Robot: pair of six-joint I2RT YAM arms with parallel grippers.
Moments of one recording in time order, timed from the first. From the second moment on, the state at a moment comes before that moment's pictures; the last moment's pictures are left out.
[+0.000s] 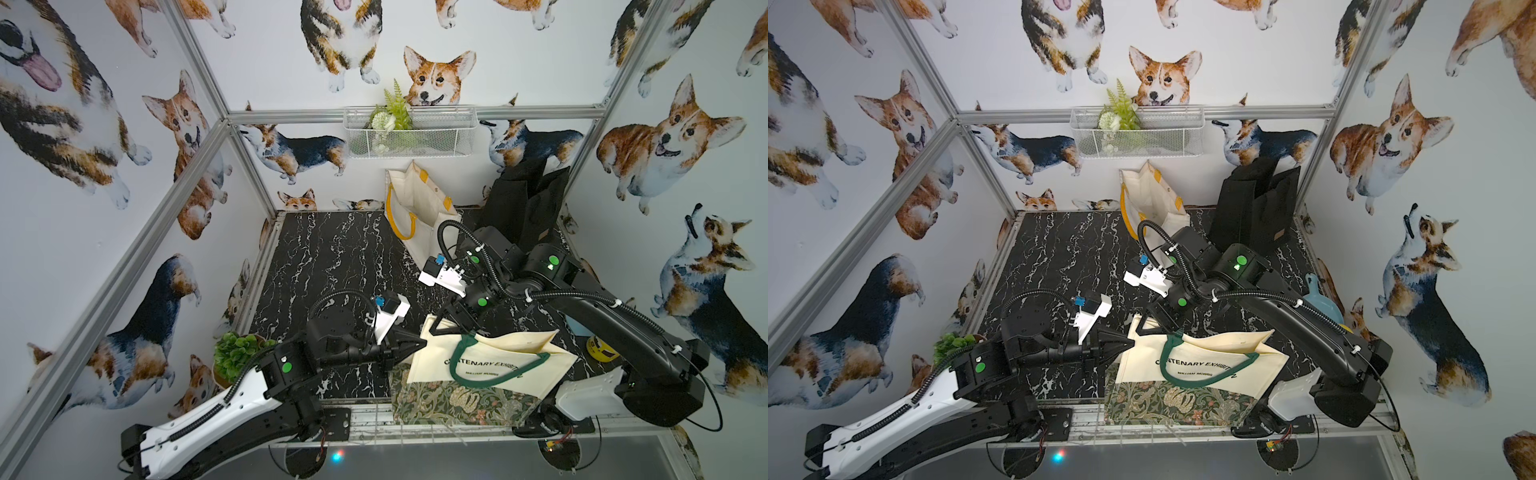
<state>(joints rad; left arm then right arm) -1.05 0.70 0.76 -0.32 0.40 -0.39 0.95 1.39 1.65 -1.24 -0.66 0.10</state>
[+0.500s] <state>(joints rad) -1.05 0.70 0.77 -0.31 0.41 -0.39 1.00 1.43 1.69 -1.25 -0.64 0.08</state>
